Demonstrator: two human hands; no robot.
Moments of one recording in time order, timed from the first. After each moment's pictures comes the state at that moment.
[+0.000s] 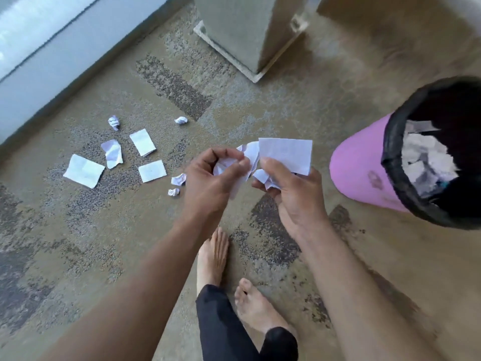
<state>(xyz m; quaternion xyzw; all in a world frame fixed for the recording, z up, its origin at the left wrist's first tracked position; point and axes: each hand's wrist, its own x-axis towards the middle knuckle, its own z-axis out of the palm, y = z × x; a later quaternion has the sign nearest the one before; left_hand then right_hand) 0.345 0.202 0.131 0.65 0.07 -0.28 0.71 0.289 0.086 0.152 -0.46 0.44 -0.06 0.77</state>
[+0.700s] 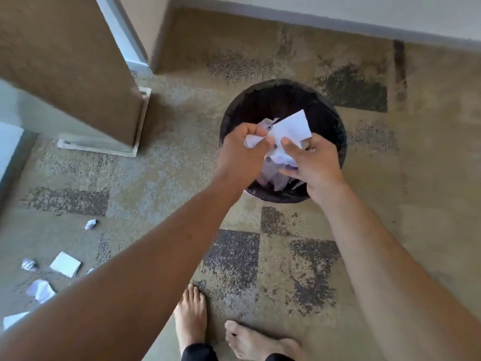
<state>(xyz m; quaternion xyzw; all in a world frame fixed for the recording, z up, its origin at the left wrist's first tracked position) 0.277 -0.091 0.192 0.73 -0.25 -0.42 0.48 0.158 -0.160 0.182 -0.46 0.61 -0.23 0.59</state>
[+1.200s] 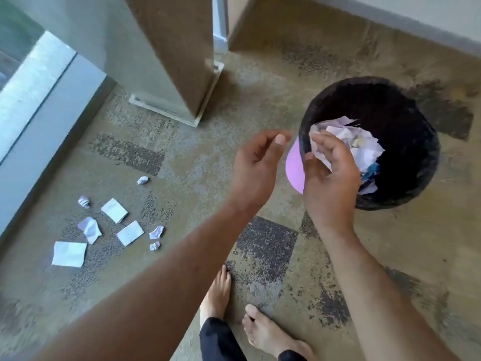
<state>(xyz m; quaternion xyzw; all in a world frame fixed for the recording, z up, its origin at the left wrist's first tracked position) 0.319 0.005 0.194 0.67 -0.19 -0.37 0.62 0.218 -0.056 0.188 -0.69 0.48 -0.31 0.45</state>
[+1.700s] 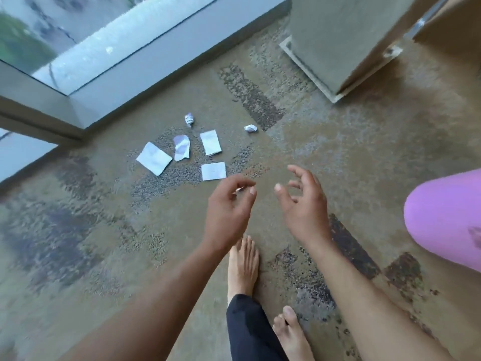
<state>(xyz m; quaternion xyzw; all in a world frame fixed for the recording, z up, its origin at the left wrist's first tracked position) 0.348 0.286 0.078 0.85 0.01 -0.16 0.51 0.312 0.138 0.059 -0.81 0.27 0.00 0.52</state>
